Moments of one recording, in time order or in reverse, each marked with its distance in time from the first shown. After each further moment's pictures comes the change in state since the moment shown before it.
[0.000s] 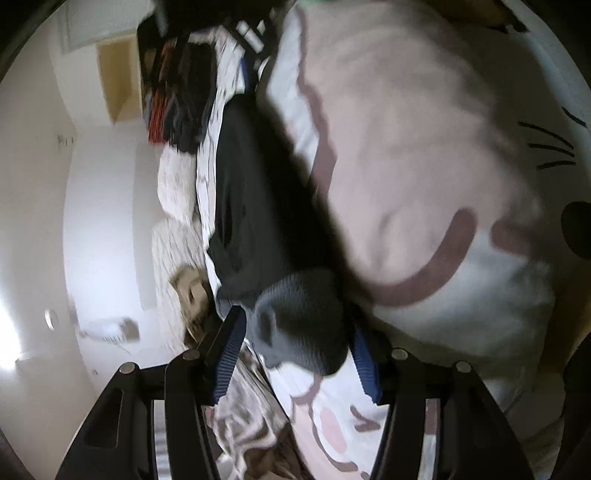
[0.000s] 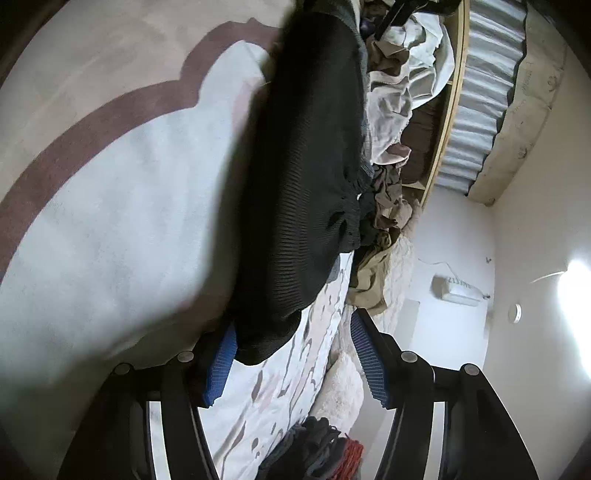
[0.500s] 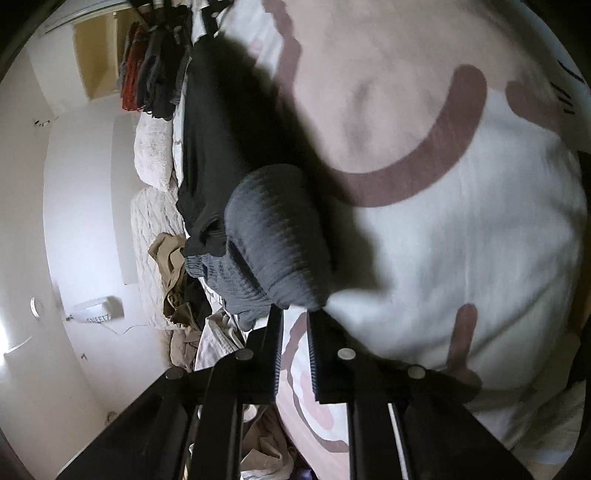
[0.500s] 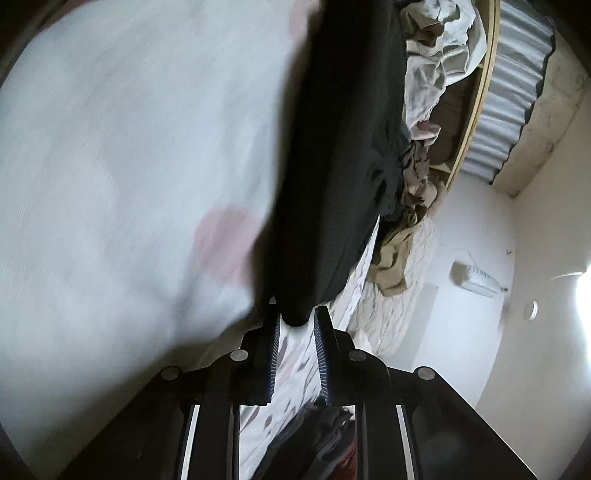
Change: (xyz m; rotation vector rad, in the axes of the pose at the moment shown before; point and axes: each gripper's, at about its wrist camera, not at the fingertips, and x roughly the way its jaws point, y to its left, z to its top) left arm 0.041 -0.003 -0.035 -0.025 0.144 -0.080; right arm 0.019 0.016 -0.025 -0.036 0.117 0.072
